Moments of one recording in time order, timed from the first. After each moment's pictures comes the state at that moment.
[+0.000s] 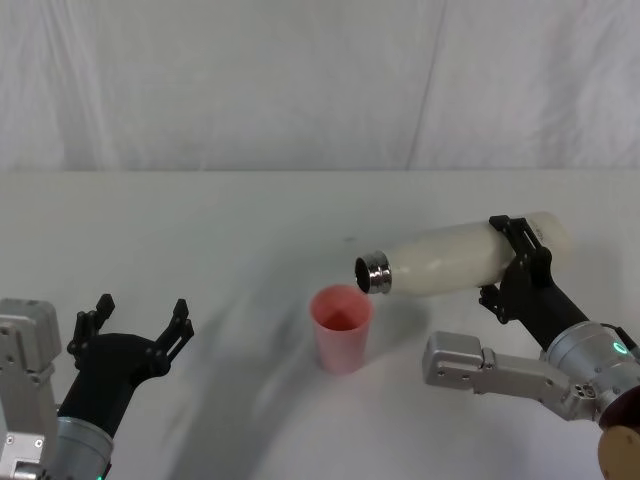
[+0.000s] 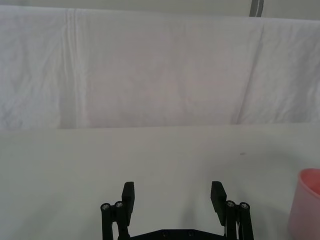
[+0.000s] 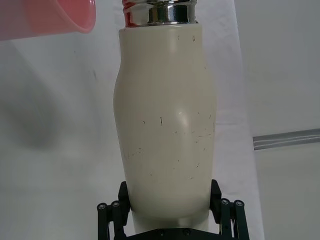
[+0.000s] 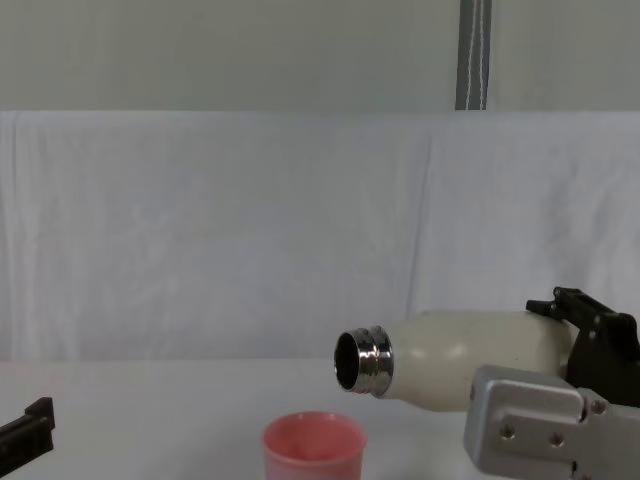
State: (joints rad) left arm 0.27 0.24 0.04 -1.85 -0.25 -0.02 -0.02; right arm 0.19 0.40 -0.49 -1.60 -0.96 0.09 0.02
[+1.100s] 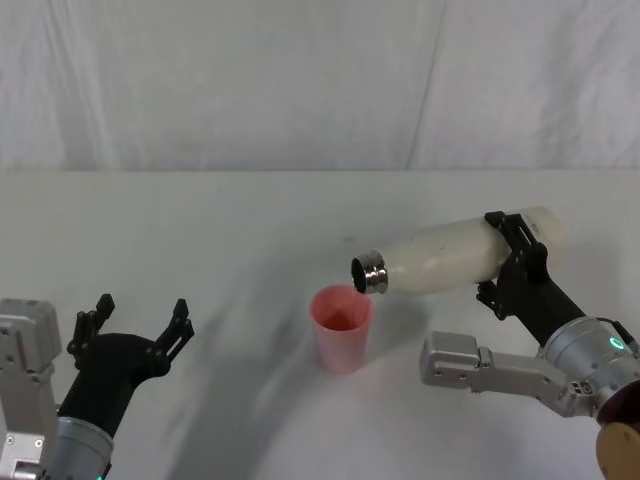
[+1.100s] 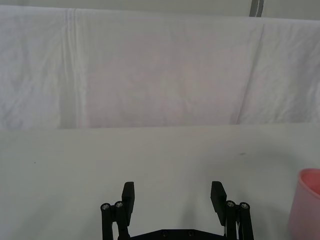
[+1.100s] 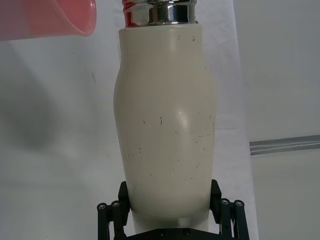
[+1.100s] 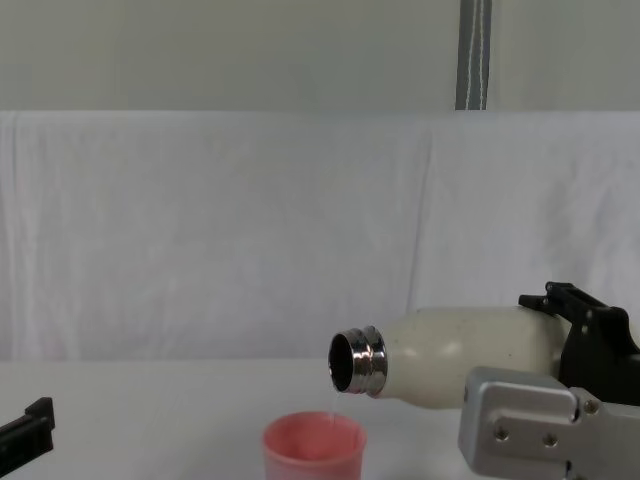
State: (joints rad) left arm 0.27 0.24 0.04 -1.85 -0.25 -0.02 -0.02; right arm 0.21 0.41 -0.50 -1.59 -0.98 0.09 0.02
